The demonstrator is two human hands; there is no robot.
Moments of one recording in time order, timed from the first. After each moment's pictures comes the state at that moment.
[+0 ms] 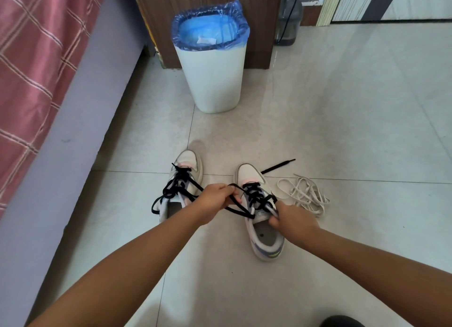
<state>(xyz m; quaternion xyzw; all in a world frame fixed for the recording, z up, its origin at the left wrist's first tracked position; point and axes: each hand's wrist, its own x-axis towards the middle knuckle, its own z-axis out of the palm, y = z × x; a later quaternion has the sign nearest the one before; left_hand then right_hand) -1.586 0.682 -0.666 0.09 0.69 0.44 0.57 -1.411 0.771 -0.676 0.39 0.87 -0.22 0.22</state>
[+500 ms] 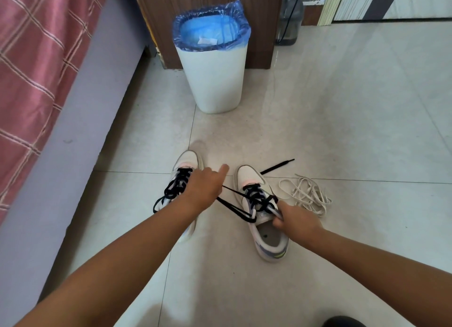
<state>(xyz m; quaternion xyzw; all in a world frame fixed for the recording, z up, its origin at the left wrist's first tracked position) -1.628 0.684 -0.656 0.56 0.81 0.06 0.14 -1.405 0.775 -0.679 0.38 0.87 -0.23 0.21</state>
